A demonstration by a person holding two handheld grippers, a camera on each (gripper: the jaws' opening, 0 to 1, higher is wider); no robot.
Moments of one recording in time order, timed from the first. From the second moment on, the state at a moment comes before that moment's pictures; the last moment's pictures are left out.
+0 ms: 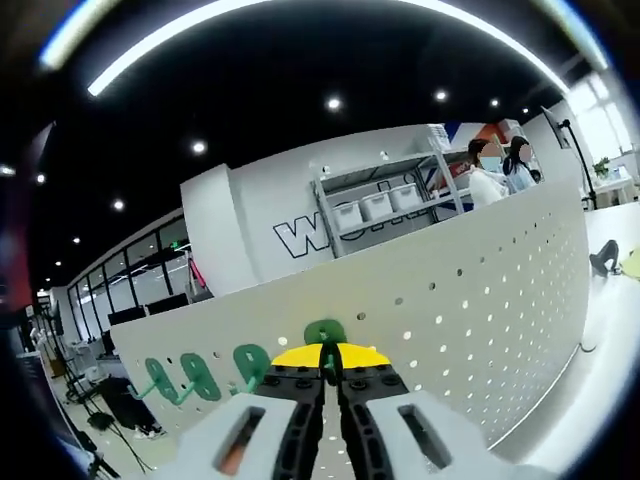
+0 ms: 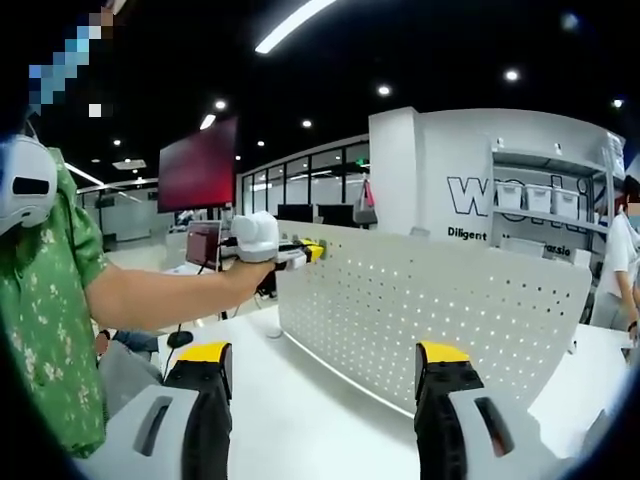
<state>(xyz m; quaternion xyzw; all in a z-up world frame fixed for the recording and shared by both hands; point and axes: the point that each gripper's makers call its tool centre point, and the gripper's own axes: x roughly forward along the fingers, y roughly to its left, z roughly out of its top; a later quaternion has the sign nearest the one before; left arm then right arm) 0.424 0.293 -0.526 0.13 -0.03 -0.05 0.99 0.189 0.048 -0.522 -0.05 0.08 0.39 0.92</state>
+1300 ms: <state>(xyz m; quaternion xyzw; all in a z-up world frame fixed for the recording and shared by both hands) 0.418 0.290 -0.524 0.05 -0.03 -0.07 1.00 0.185 0.051 -0.518 -0.05 0.07 0.39 0.91</state>
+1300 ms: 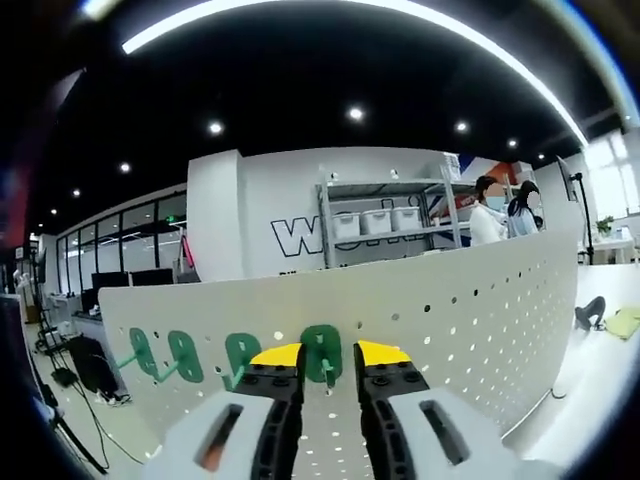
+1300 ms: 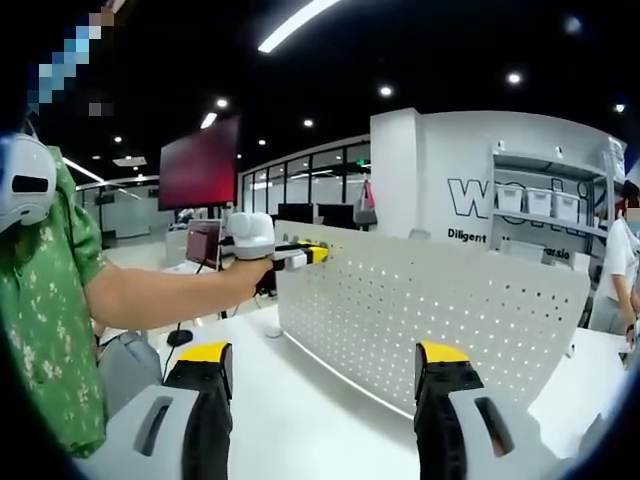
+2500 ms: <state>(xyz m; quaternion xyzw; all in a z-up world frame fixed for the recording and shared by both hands) 0.376 0.285 -0.521 0.03 -0.02 -0.11 0.99 0.179 0.068 -0.509 -0.07 0.07 0.40 0.91</state>
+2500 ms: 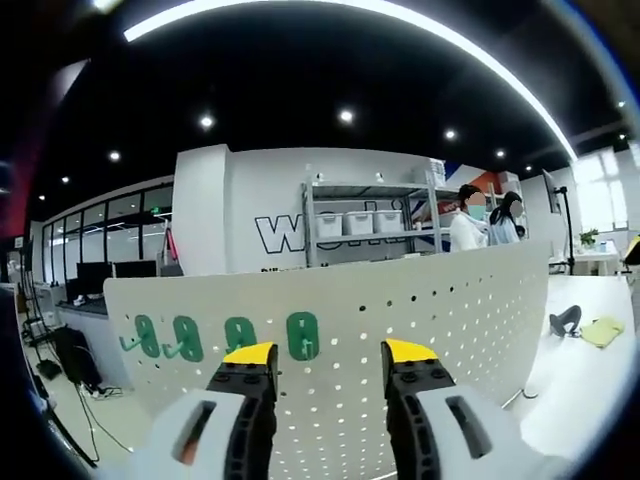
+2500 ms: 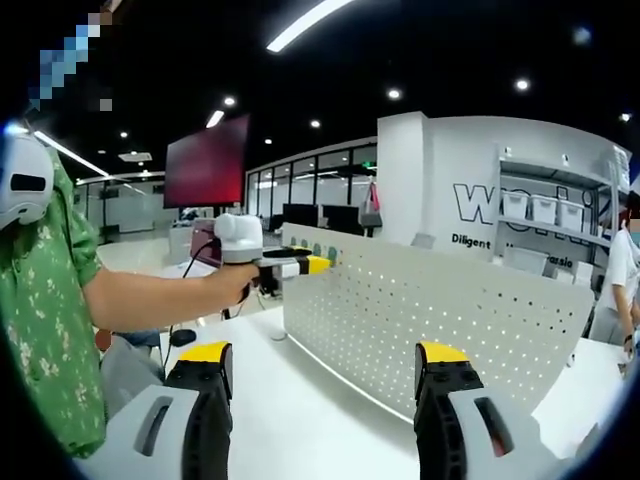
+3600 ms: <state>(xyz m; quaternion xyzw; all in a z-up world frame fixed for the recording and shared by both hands) 0.258 0.329 -0.522 0.03 -0.02 -0.12 0.99 0.159 0.122 -0.519 -0.05 0.06 0.43 0.90</state>
